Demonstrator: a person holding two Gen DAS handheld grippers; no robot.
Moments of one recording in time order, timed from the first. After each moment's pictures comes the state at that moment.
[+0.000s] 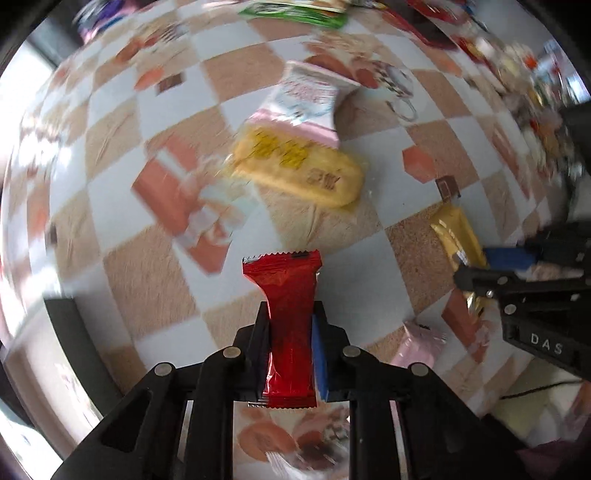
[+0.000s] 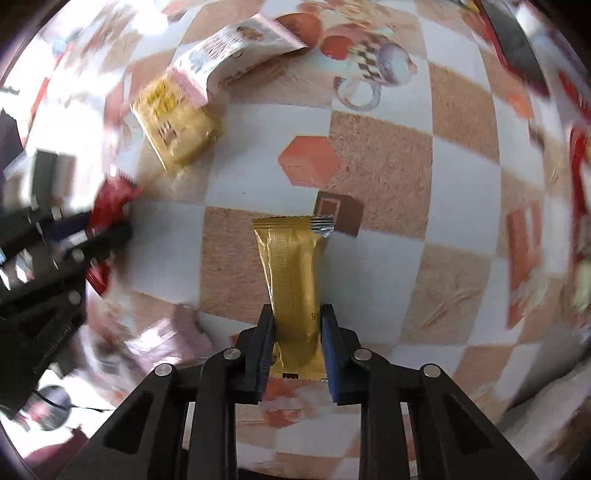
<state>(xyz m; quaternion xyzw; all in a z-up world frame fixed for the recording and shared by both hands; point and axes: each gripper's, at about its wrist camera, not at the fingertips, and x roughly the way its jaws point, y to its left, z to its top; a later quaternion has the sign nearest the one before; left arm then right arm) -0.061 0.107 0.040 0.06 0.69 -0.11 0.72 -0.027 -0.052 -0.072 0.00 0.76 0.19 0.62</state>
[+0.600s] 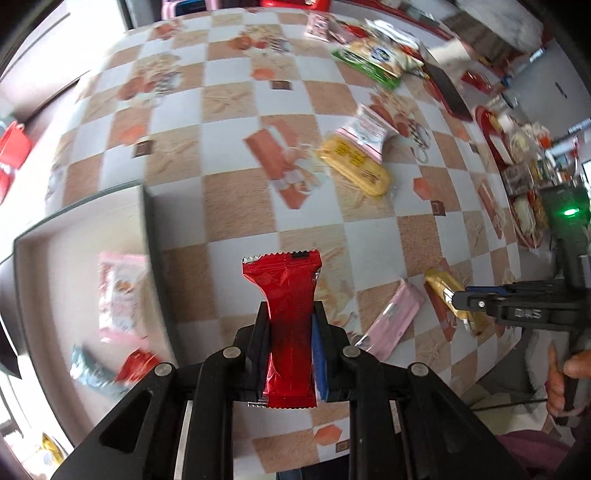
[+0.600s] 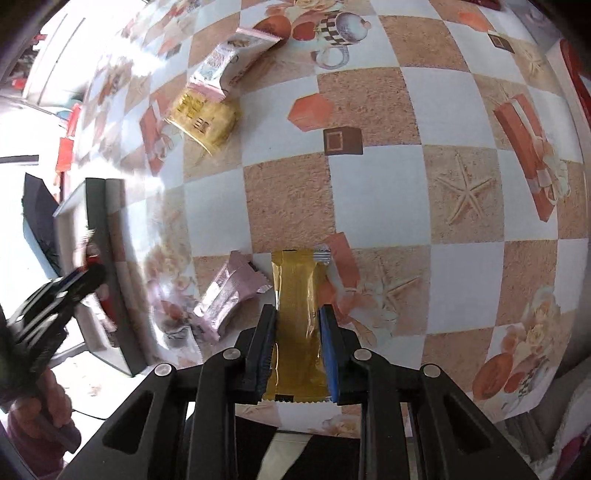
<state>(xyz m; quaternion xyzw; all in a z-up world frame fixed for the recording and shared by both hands) -0.131 0.195 0.107 -0.05 0.66 -0.05 0.75 -0.065 -0.075 -0.056 0.12 0.78 0.18 0.59</state>
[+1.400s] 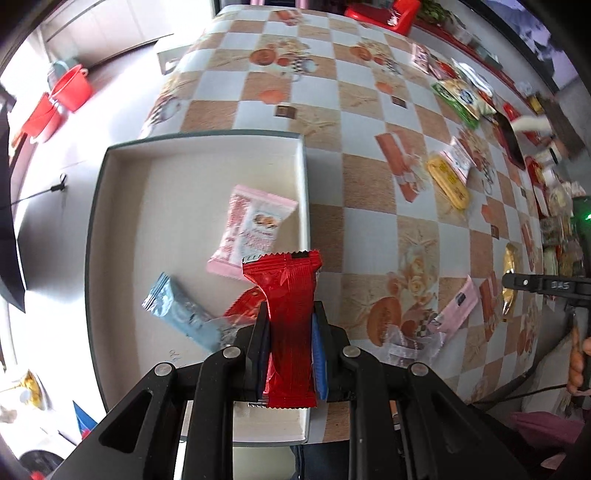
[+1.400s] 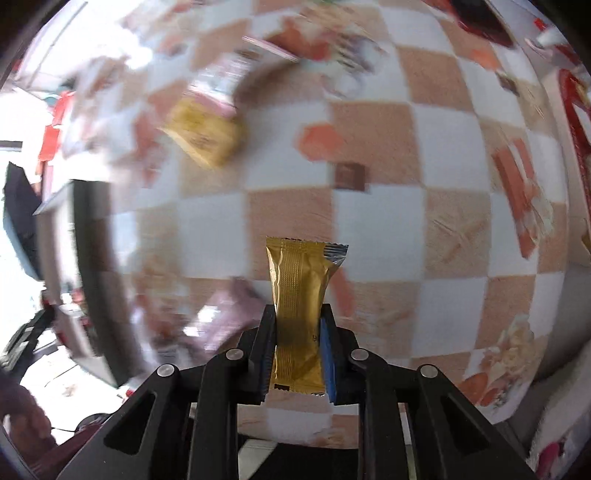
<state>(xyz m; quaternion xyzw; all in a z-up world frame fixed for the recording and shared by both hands) -0.173 0.284 0.111 -0.10 0.65 0.06 0.75 -0.037 -0.023 -0.032 0.08 0.76 0.18 0.62</state>
